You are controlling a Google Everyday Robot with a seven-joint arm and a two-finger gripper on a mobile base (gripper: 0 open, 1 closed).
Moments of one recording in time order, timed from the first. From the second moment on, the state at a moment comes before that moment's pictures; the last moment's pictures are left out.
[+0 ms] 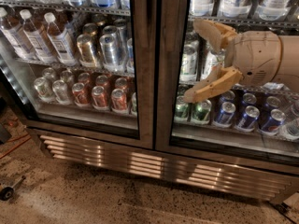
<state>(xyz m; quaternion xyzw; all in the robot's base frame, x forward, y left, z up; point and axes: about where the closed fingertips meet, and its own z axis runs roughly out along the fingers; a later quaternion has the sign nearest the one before) 0.476 -0.081 1.007 -0.52 0.52 0.35 0.58</state>
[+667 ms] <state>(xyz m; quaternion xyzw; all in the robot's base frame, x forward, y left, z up) 0.476 -0.081 1.007 -0.52 0.52 0.35 0.58</state>
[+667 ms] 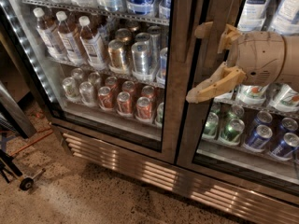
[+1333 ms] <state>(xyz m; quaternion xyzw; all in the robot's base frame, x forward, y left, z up) 0.476 -0.081 1.007 -0.52 0.52 0.35 0.58</state>
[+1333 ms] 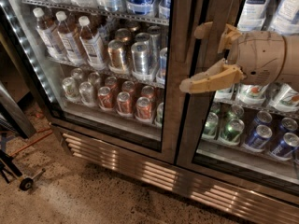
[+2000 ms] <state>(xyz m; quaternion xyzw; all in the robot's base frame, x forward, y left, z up) 0.476 -0.081 1.007 -0.52 0.52 0.35 0.58</state>
